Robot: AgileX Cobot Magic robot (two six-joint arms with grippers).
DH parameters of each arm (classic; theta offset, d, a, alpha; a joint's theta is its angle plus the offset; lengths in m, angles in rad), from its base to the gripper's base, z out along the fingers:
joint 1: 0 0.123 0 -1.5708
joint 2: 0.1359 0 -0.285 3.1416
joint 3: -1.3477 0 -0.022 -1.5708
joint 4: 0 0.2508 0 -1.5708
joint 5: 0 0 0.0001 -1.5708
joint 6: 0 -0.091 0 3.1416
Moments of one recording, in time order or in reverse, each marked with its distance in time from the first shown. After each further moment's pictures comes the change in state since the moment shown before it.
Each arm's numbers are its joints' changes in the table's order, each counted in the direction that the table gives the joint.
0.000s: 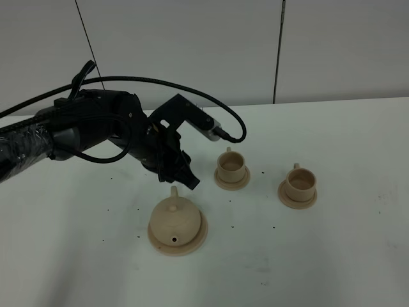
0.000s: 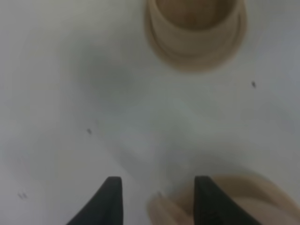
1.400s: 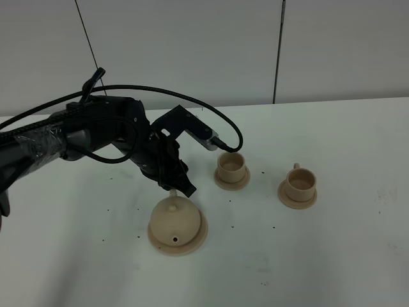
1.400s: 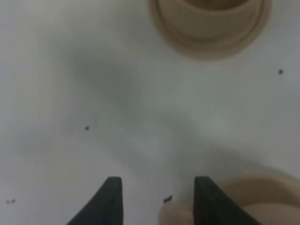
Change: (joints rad) left arm 0.026 0.088 0.043 0.008 0.052 -0.023; right arm 0.000 0.000 0.000 0.001 0.000 0.000
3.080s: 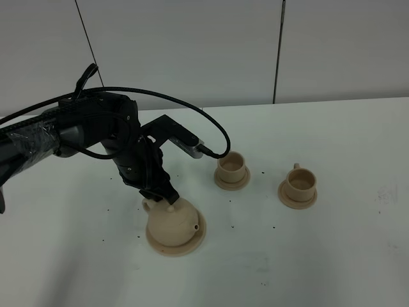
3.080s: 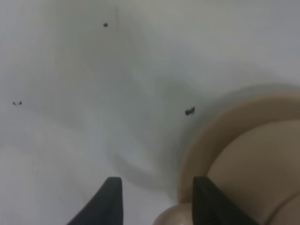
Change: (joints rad) left arm 0.020 -0.001 0.009 0.109 0.185 0.115; right arm 0.000 0.000 0.000 0.000 0.000 0.000
